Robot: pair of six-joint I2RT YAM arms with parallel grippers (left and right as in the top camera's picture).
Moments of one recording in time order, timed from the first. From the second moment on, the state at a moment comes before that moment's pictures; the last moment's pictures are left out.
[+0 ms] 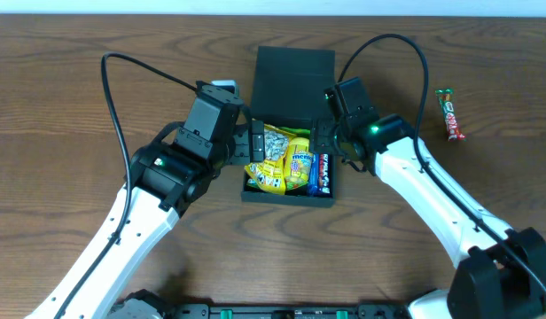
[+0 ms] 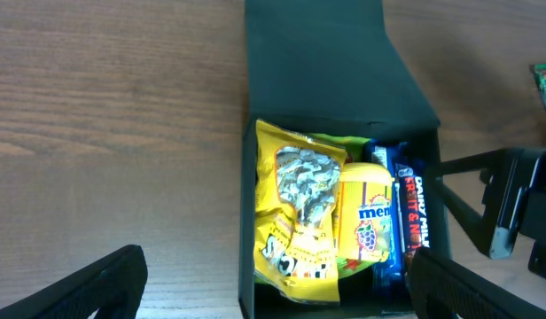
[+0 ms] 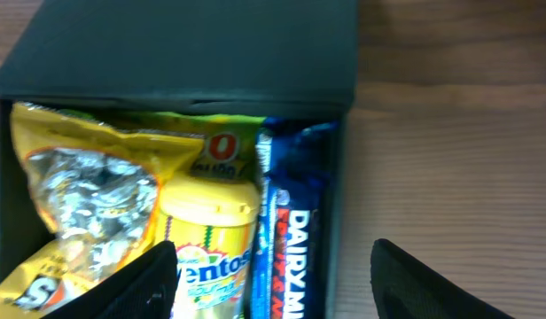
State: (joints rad) left arm -0.53 1.31 1.25 -0.82 -0.09 -0.46; right arm 0.44 1.62 1.21 -0.69 0.05 0.51
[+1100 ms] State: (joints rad) left arm -0.53 1.31 1.25 -0.81 -0.09 -0.46; right arm -0.26 1.98 1.21 -0.34 0.13 0.01
